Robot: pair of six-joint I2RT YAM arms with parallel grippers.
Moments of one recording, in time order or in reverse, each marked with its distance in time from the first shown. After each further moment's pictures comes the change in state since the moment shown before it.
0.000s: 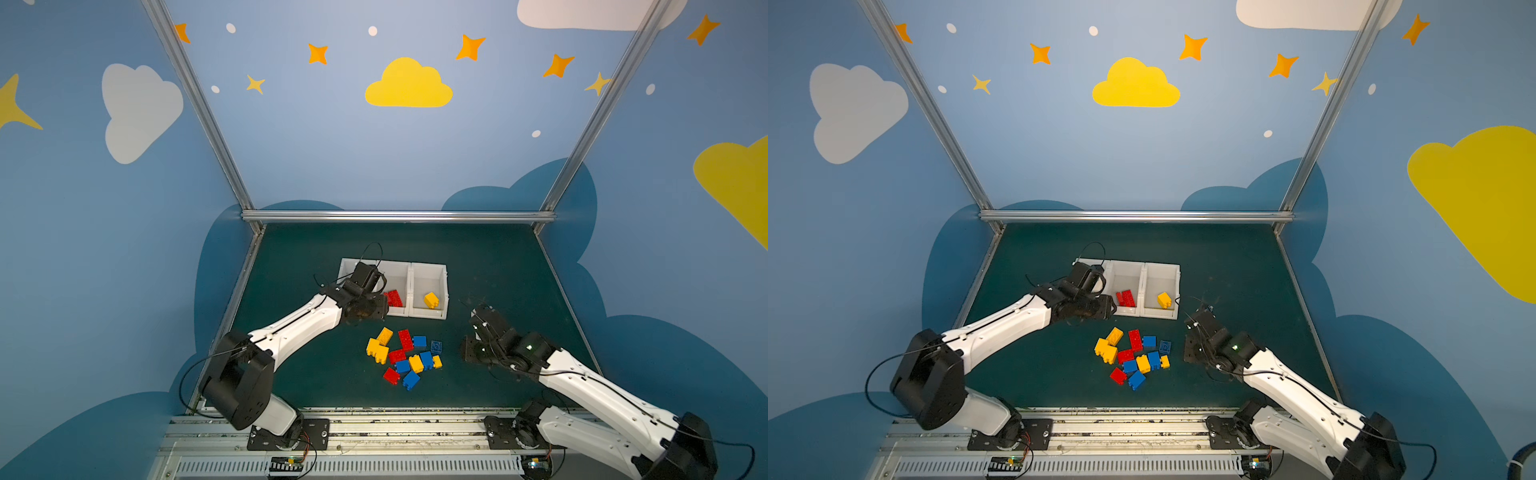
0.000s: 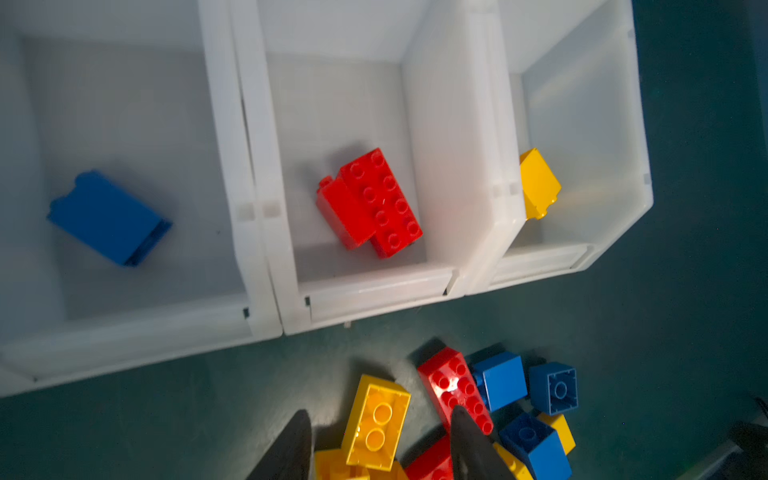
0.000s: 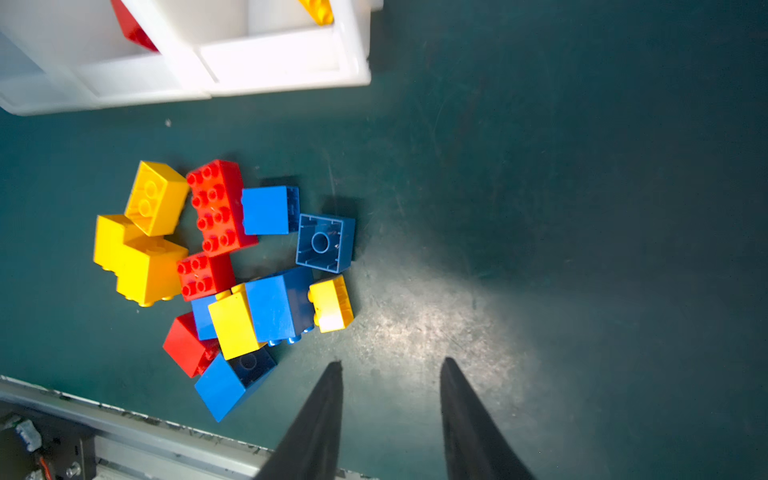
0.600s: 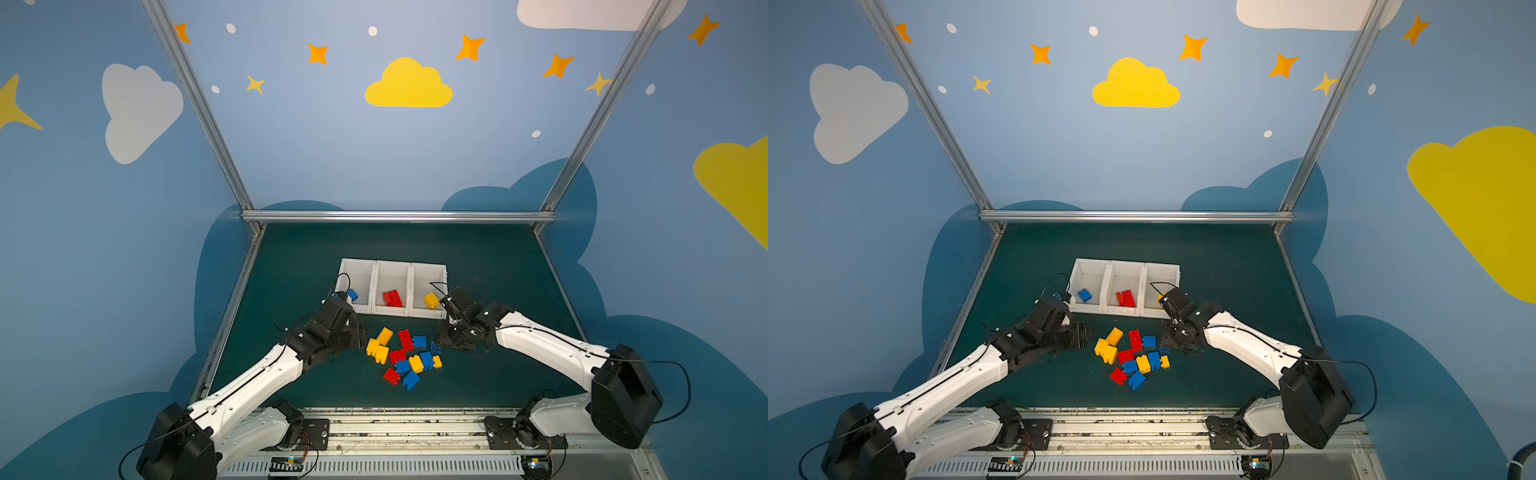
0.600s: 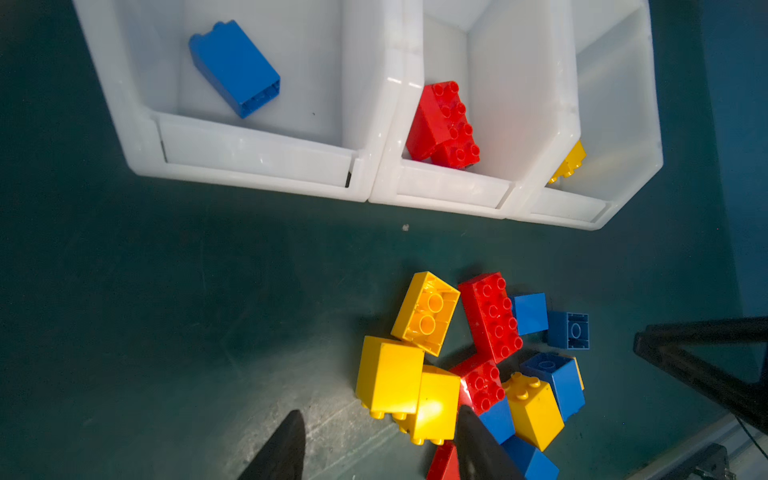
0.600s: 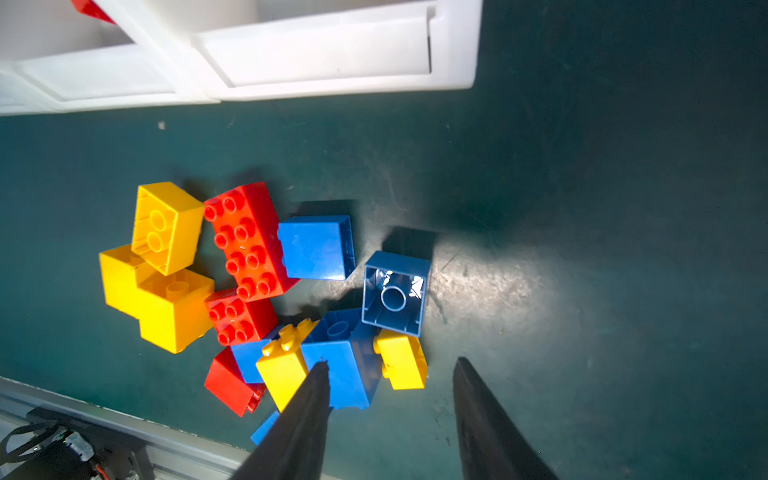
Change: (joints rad) left arm 0.000 -0.448 -0.386 0.046 -0.050 -0.158; right arm 0.003 0.408 0.232 0.026 -0.105 0.036
